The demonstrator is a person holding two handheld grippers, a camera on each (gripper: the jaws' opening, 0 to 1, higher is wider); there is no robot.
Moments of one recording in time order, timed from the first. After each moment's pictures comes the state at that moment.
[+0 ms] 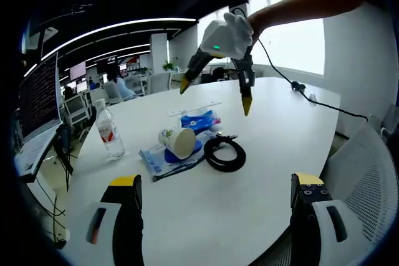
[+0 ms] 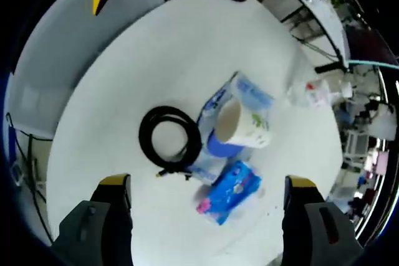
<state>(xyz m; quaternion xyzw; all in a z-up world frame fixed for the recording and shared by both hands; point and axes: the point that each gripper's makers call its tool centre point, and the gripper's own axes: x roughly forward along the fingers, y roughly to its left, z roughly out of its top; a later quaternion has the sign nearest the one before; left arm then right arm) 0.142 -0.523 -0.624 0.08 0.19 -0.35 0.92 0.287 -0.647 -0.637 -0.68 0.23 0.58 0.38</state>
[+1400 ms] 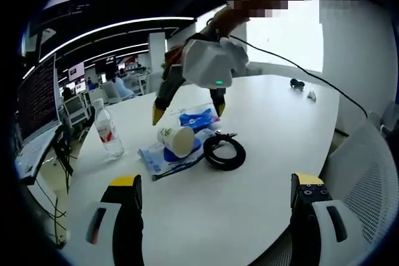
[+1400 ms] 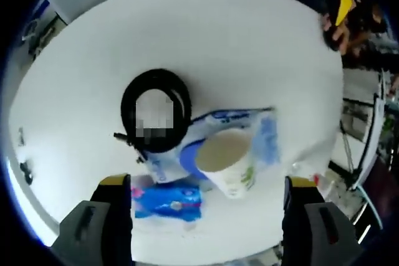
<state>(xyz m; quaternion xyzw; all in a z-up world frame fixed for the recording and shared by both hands) 0.142 -0.524 -0.628 0.09 0.19 -0.35 0.91 0.310 -0.595 -0.680 -0.79 0.02 0.61 0.10</state>
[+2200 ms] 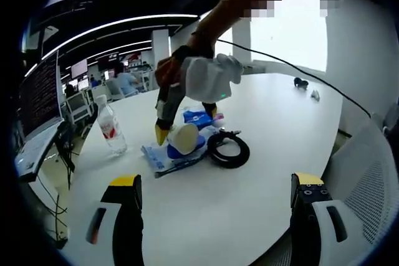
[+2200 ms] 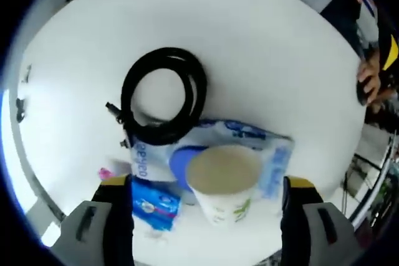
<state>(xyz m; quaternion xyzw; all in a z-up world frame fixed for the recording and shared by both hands) 0.146 -0.518 -0.632 0.08 0.20 -0.34 0.92 0.310 -0.594 -0.714 -0.77 -0.05 0.63 -0.05</state>
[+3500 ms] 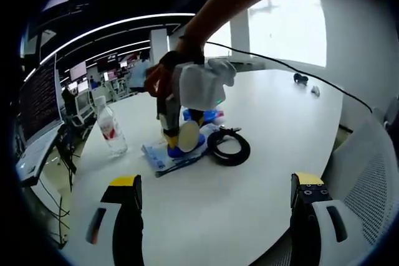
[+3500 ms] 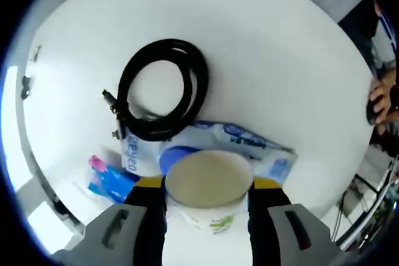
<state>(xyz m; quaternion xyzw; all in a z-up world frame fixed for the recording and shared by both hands) 0.146 -0.520 -0.634 0.10 0.20 -0.34 0.91 0.312 -0.584 -0.723 -0.77 -0.07 0.63 -0.10</state>
